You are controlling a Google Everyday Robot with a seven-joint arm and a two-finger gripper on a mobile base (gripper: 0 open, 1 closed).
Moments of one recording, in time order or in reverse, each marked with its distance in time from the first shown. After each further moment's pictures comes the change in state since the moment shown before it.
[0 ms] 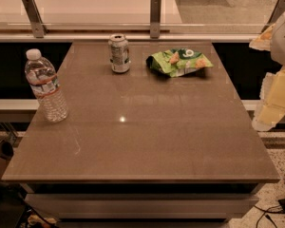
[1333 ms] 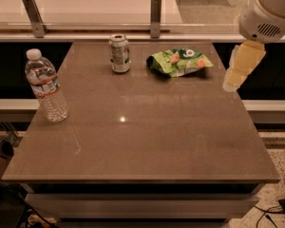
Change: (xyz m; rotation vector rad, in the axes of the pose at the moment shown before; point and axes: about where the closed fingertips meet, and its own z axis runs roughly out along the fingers) arm -0.020 -0.097 0.034 0.139 0.026 0.042
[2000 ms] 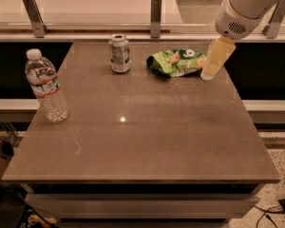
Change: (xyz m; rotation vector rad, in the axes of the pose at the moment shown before) arm -0.036 -0.045 0.059 -0.012 -0.068 0.012
